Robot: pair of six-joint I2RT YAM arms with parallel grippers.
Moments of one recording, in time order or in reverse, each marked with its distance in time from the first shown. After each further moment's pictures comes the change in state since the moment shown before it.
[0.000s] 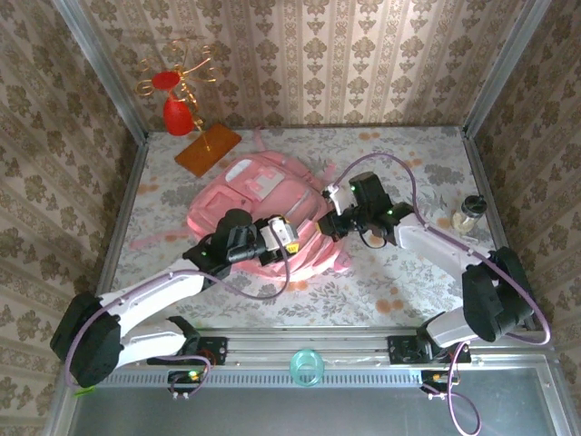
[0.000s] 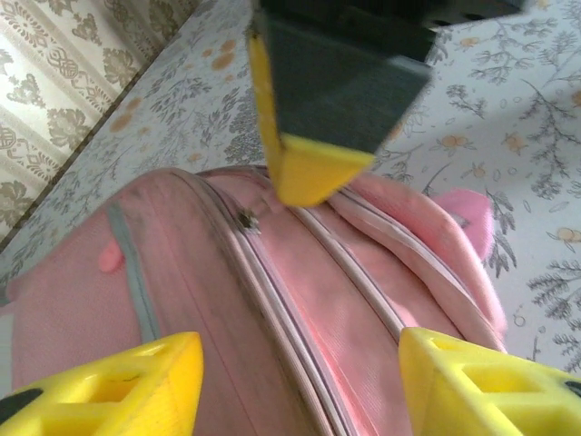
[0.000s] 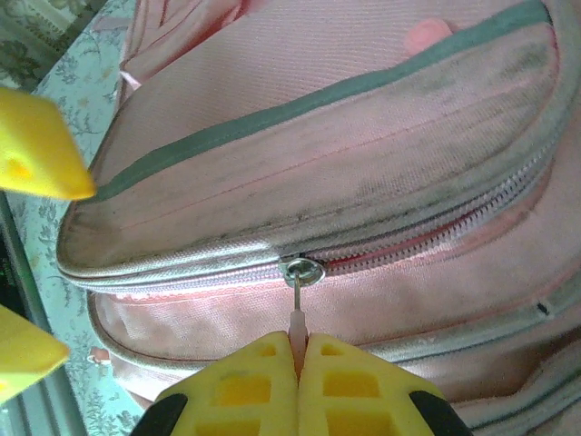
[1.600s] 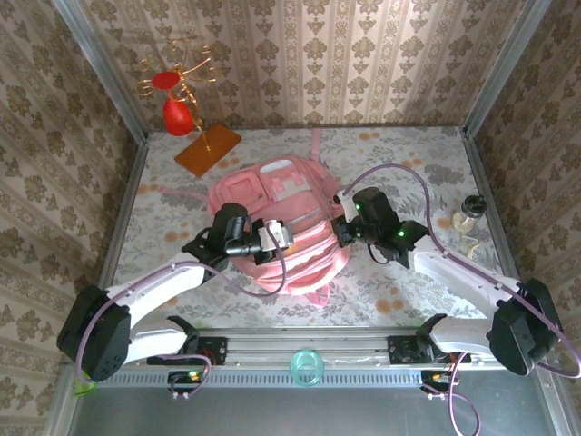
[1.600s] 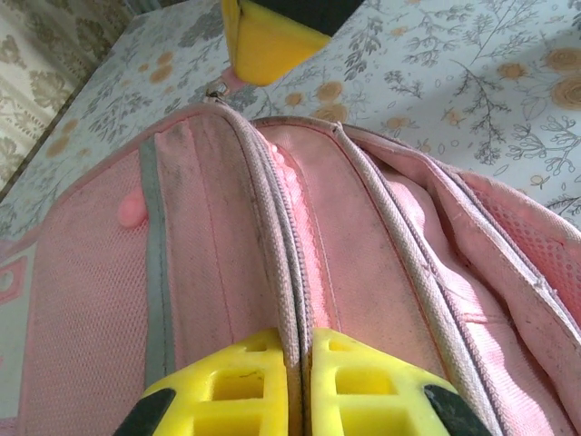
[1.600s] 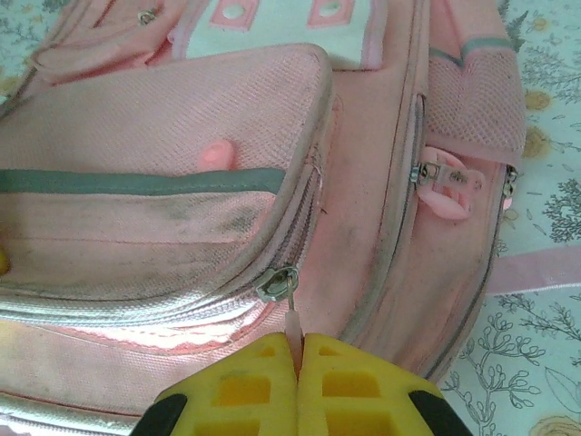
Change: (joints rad) left arm 0.124 0.051 -0.010 -0.022 0.276 0.172; right arm 0.080 -0.214 -0.101 -0.028 0.452 0.062
